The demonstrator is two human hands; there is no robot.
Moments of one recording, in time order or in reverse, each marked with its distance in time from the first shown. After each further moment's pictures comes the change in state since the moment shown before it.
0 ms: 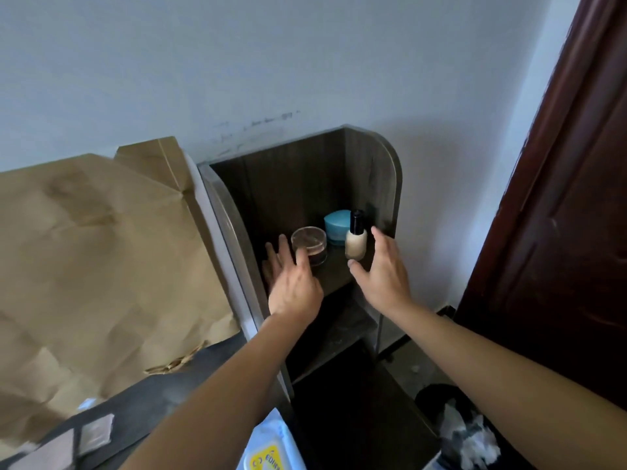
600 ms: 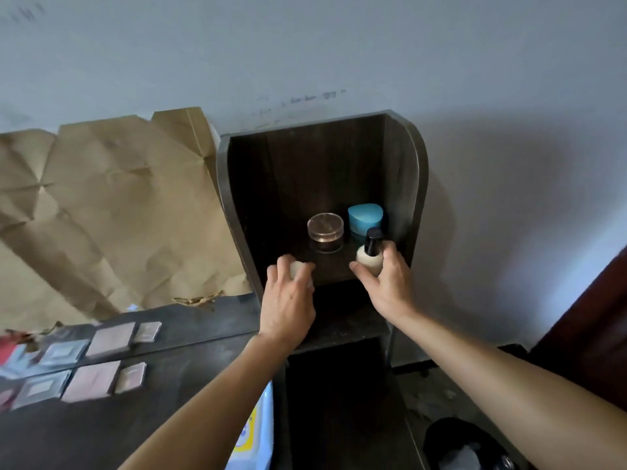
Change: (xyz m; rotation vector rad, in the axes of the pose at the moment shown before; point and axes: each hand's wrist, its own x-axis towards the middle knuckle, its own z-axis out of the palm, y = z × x) left_hand -0.047 0.027 0.019 0.092 0.207 -0.068; right_hand 0.030 0.058 0.013 0.325 -0.203 -0.163
